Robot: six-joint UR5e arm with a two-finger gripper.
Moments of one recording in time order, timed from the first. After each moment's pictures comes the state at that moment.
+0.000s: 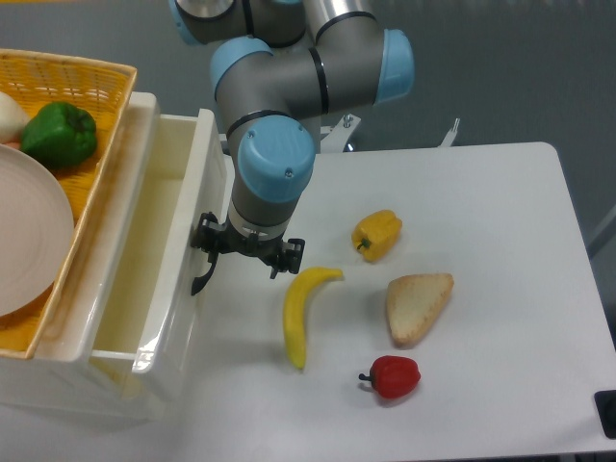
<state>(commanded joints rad) 2.30 -1.90 -1.44 -1.46 1.35 0.46</state>
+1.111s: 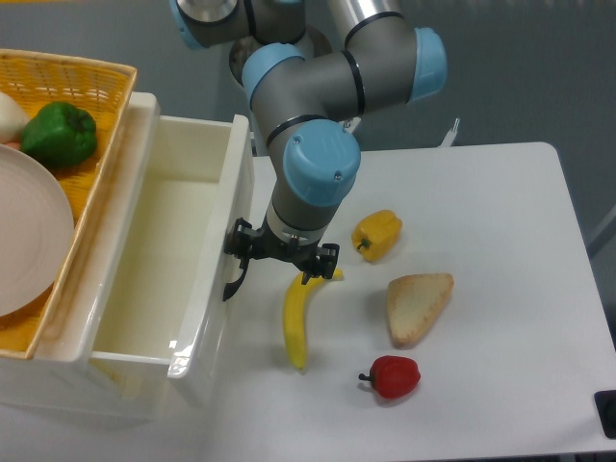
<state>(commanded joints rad) 2.39 -1.91 -1.43 -1.46 1.35 0.54</state>
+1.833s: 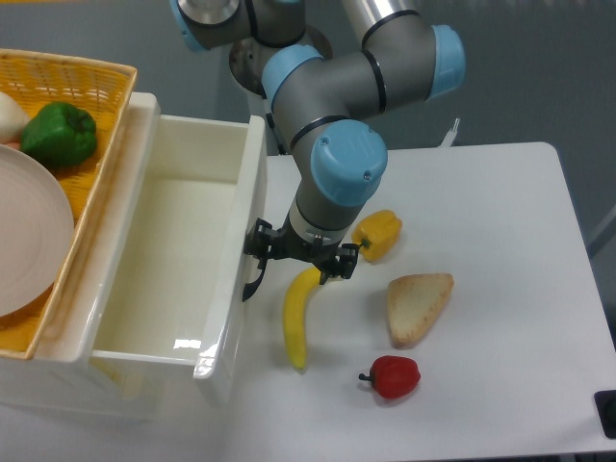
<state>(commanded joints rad) 2.41 -1.92 -1.43 -1.47 1.35 0.55</state>
